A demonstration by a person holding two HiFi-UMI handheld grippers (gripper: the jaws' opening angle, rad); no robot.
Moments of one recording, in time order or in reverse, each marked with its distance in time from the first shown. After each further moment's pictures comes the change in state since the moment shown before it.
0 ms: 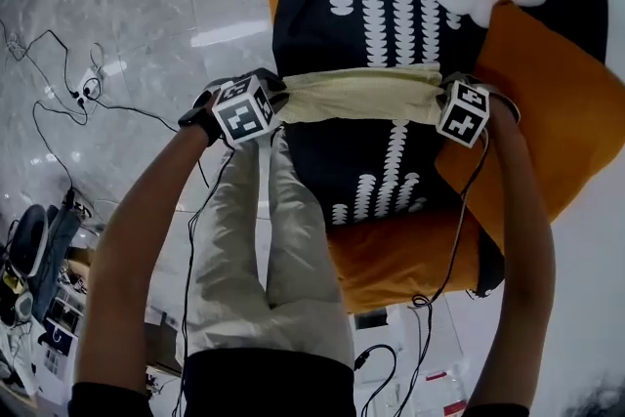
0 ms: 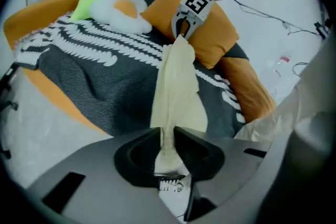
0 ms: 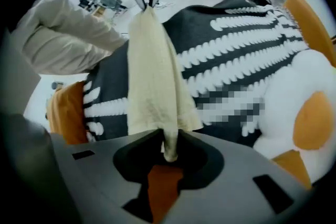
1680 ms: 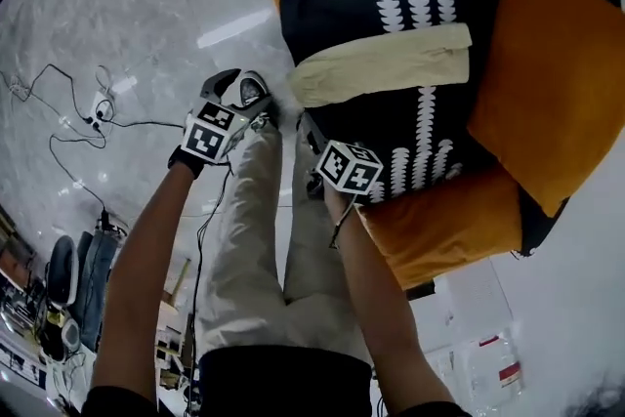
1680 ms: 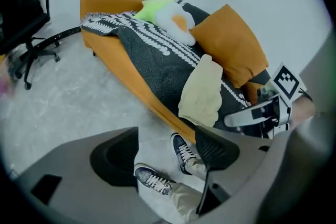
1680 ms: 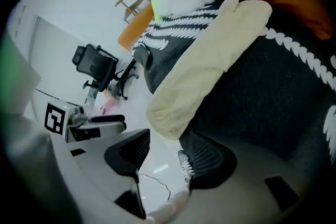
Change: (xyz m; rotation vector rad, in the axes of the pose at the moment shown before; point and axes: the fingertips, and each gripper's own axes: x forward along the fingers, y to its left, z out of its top) left arm -0.046 0.015 -0.078 -0.365 -0.214 0.188; right arm 0.021 0.163 0.274 1.832 -1.047 0.190
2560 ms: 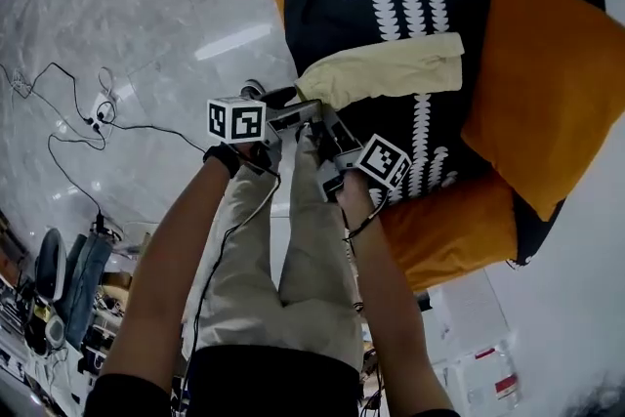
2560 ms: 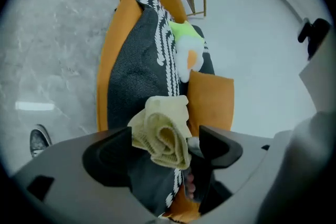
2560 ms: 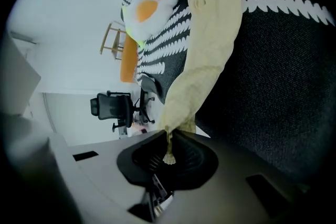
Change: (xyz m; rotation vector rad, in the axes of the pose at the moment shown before) left arm 0.026 -0.082 0.048 -0.711 -0.252 -0.505; right arm -0.026 0.034 0.053 0.455 -0.054 0.341
